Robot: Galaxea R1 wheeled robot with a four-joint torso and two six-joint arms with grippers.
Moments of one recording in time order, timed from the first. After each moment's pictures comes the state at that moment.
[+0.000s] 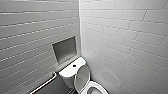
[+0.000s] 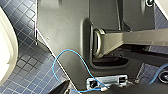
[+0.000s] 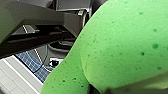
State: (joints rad) left arm 1.48 3.06 -2.75 0.00 0.00 0.05; right arm -1.55 3.06 -2.73 -0.60 -0.07 0.60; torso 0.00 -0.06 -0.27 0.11
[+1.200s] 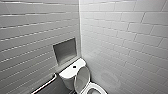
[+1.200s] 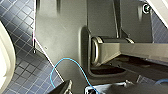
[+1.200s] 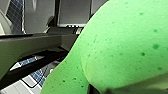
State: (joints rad) left arm 1.46 3.07 -2.75 0.00 0.00 0.05; right arm -1.50 3.01 -2.70 0.31 -0.07 -0.27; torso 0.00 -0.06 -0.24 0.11
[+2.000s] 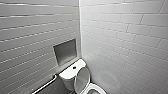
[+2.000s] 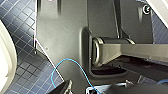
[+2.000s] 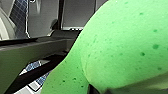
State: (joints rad) left arm 1.47 3.06 -2.75 0.00 0.00 0.05; right arm -1.50 3.02 -2.71 0.31 -0.08 -0.27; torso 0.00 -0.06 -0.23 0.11
